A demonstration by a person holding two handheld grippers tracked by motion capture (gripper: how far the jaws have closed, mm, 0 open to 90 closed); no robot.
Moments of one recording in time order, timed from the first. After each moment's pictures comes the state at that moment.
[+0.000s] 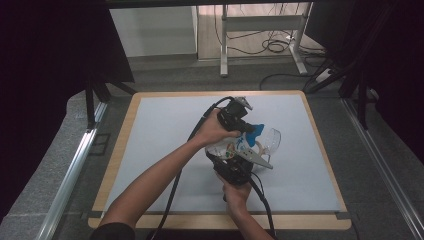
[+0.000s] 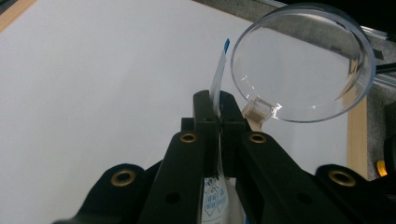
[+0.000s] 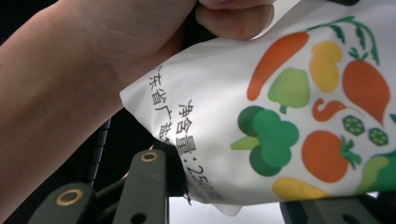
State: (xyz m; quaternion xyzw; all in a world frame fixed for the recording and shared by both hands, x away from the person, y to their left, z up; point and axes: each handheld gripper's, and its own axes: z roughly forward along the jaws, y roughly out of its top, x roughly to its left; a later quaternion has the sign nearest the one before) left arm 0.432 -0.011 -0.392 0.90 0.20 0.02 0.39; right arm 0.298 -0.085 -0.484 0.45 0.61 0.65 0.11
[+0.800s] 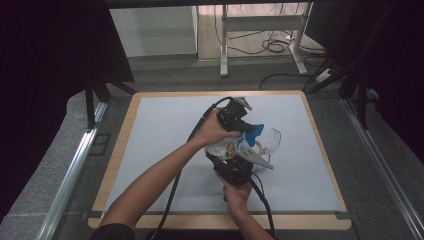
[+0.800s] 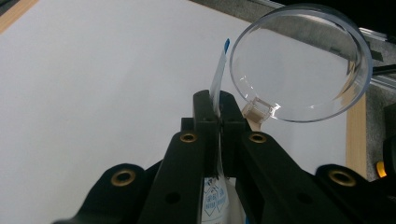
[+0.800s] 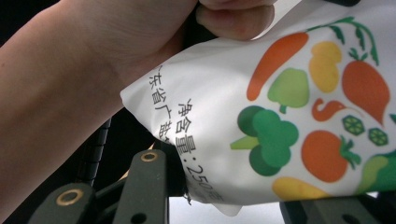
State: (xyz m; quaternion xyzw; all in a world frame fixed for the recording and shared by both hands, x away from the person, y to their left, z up) left arm 0.431 -0.010 -0.392 0.90 0.20 0.02 0.39; right arm 0.298 -0.086 -0.484 0.45 0.61 0.65 0.11
